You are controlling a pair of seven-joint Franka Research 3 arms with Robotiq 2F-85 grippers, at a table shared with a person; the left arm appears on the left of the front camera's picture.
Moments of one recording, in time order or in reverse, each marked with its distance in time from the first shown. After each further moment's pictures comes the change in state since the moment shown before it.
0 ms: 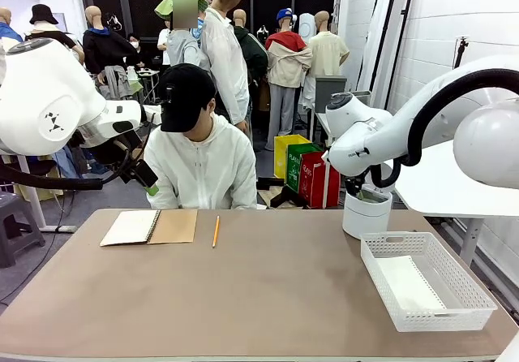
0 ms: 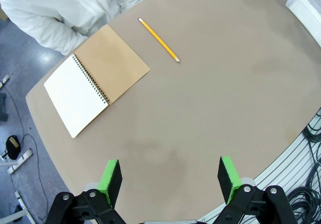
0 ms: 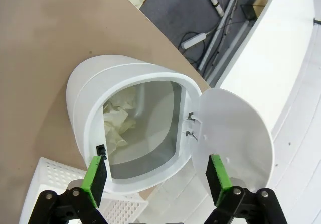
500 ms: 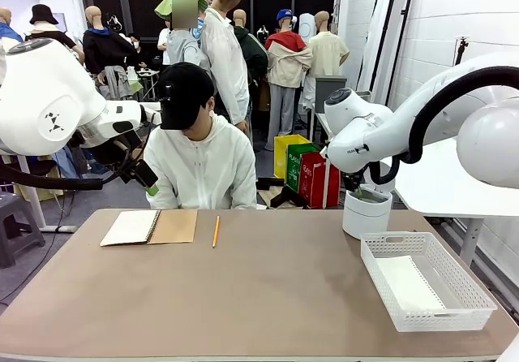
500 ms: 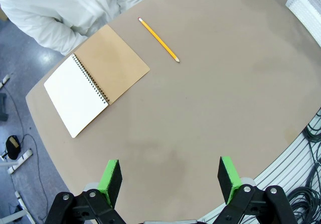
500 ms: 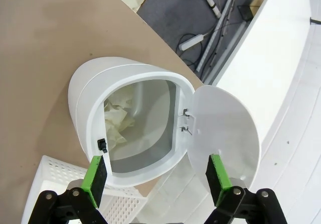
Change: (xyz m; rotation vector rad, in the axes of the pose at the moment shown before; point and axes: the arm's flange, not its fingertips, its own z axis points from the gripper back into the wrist) left arm 0.000 0.000 0.000 0.000 0.000 0.000; right arm 0.000 -0.001 0.013 -0.010 -0.010 -0.014
